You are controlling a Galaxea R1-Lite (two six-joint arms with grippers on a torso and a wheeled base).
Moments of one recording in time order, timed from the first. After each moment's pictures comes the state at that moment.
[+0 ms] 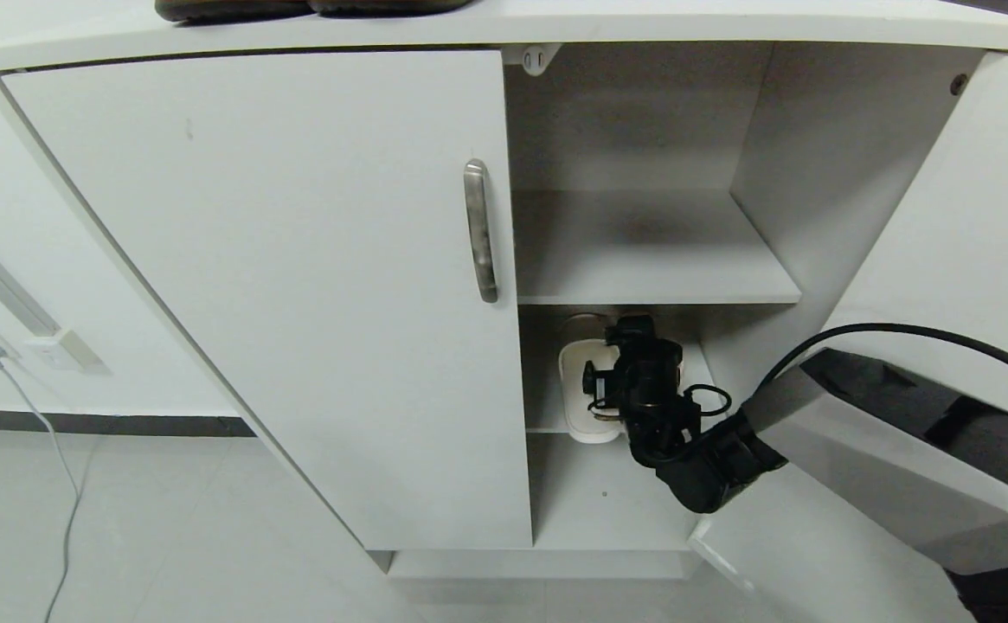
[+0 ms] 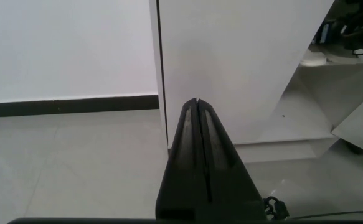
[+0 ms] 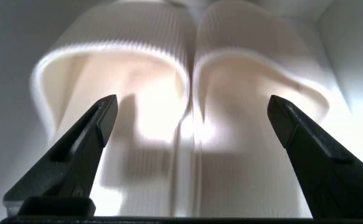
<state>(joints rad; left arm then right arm) 0.00 0.00 0.00 0.00 -0.04 0.01 0.61 2.43 -1.36 -0.93 -0.60 0.04</state>
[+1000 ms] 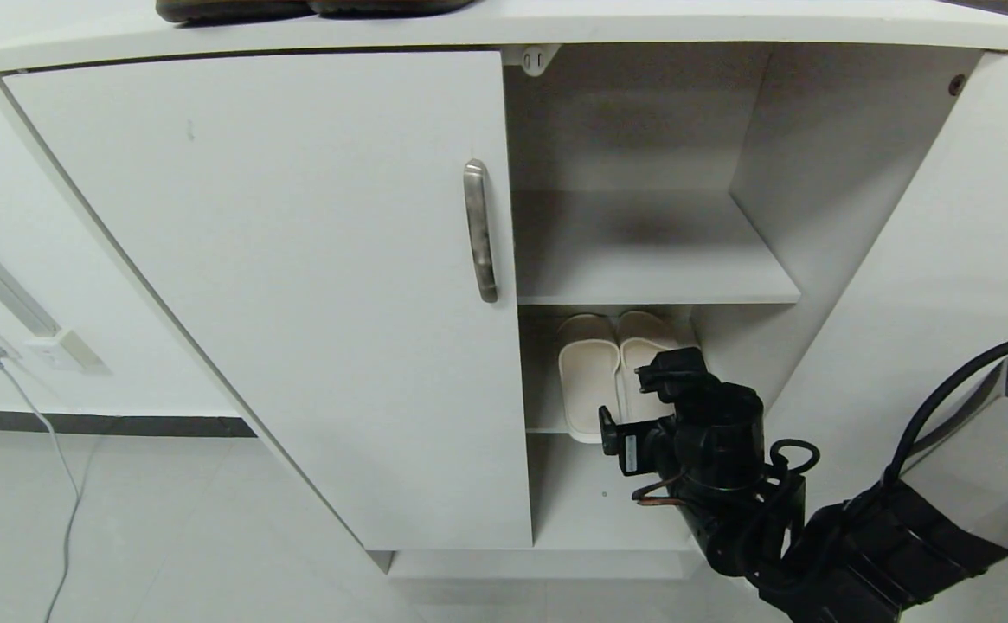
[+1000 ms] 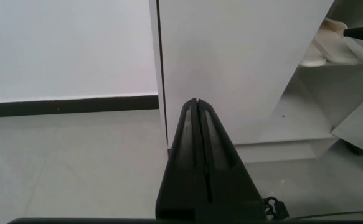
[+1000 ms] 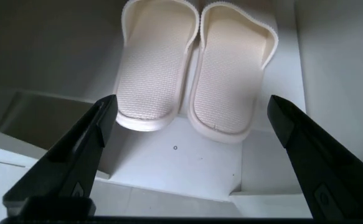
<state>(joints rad) 0.00 0.00 0.00 0.00 -0.04 0.01 0.78 2.05 -0.77 -1.08 -0.64 0.09</state>
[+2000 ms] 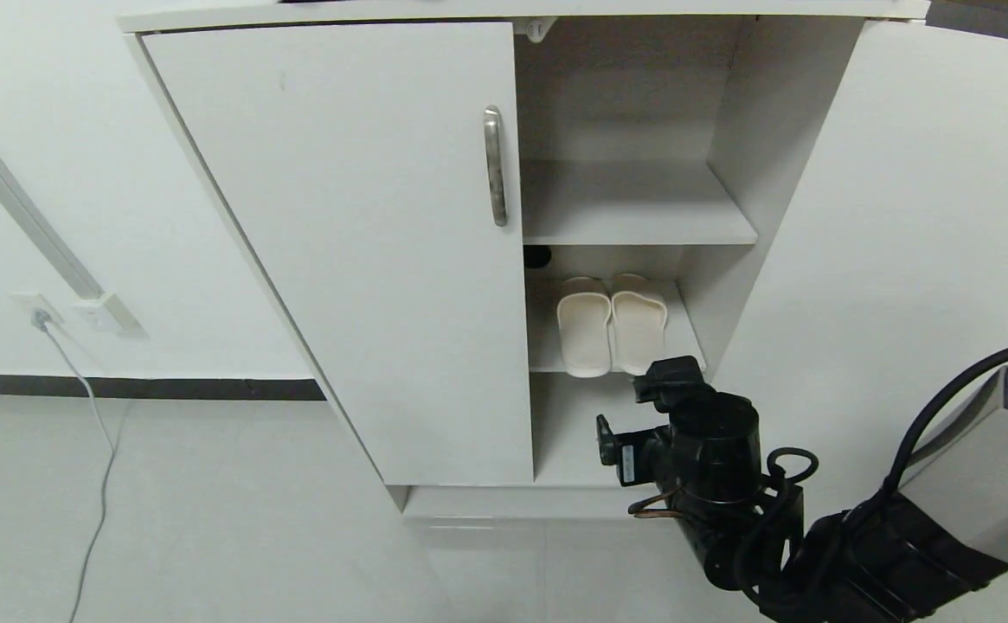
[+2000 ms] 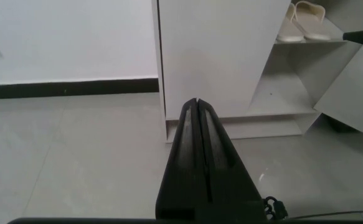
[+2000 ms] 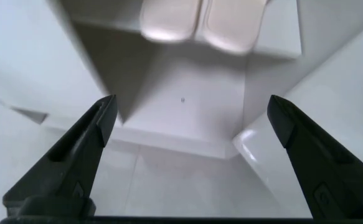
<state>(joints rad) 0.00 0.00 0.00 0.00 -0.04 0.00 0.80 2.05 -0.75 -1.08 -0.66 0.09</state>
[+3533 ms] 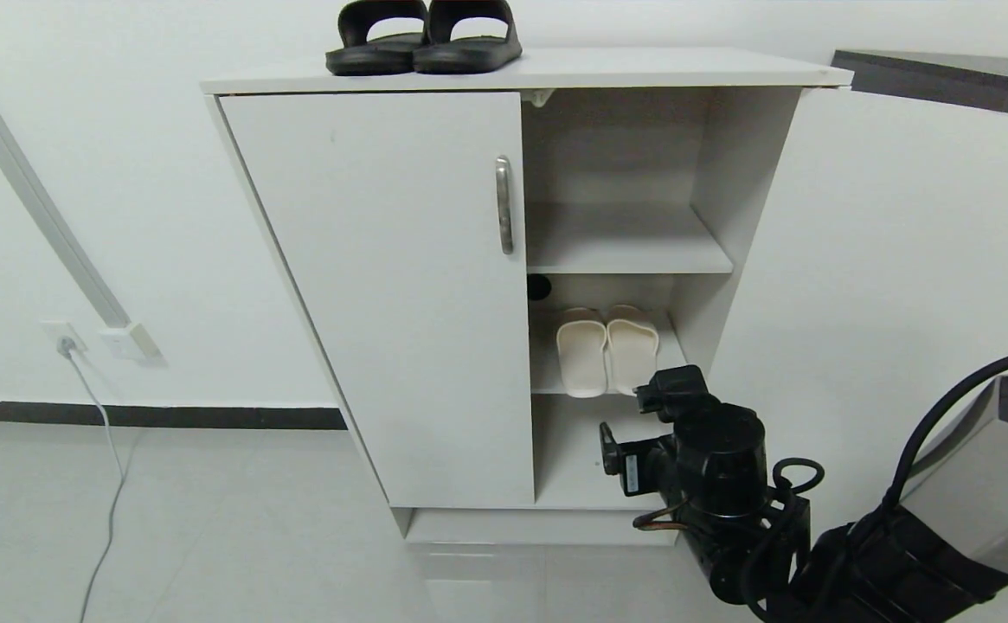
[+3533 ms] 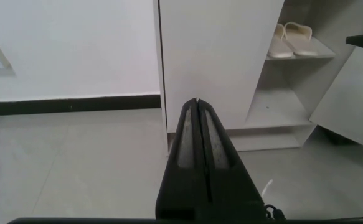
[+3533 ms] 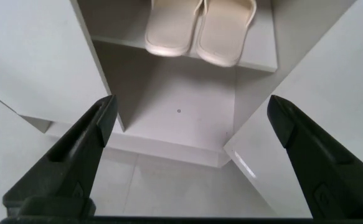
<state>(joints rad) 0.00 0.00 0.00 0.00 -0.04 0.01 0.81 2.05 -0.71 -1.12 -0.67 0.08</state>
